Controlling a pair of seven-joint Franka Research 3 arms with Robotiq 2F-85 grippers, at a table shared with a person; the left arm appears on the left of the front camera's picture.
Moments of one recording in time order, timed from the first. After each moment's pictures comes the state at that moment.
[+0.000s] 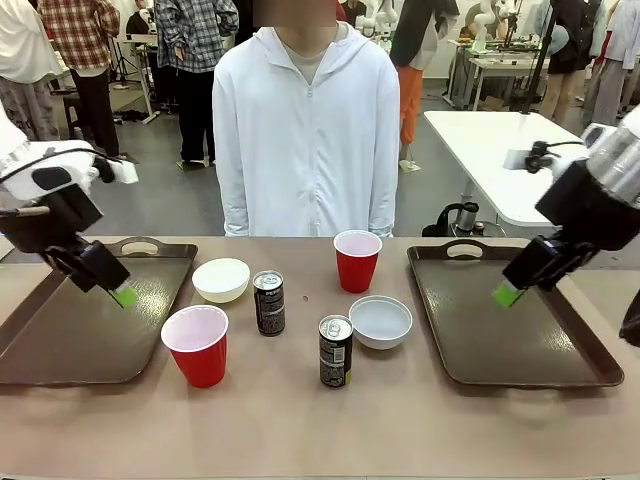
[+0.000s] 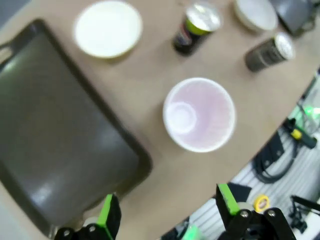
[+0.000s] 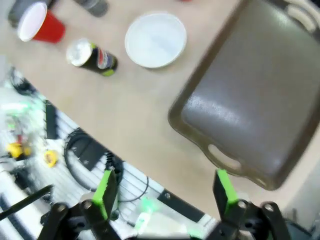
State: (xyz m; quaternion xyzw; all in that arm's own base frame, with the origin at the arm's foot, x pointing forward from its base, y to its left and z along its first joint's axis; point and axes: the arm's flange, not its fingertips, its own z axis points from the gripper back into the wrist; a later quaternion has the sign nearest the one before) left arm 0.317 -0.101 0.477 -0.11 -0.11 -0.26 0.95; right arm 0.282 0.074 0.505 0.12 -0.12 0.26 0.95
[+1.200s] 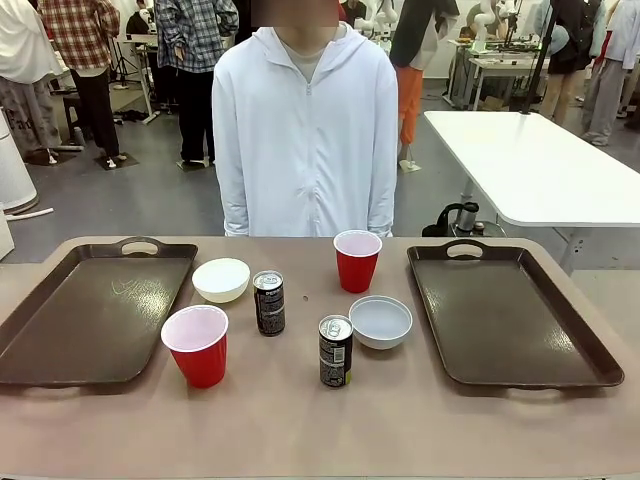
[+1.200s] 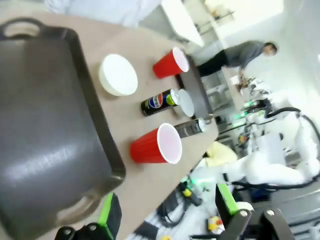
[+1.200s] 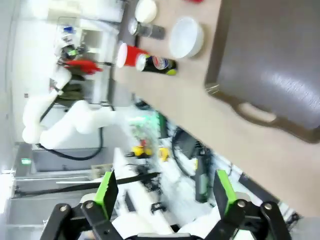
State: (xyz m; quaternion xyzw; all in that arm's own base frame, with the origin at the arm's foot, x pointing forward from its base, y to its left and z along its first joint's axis) left arm 0.316 0.148 0.444 -0.50 -0.17 -0.06 0.85; right arm 0.277 -0.178 0.462 0.50 -0.05 0.09 0.86
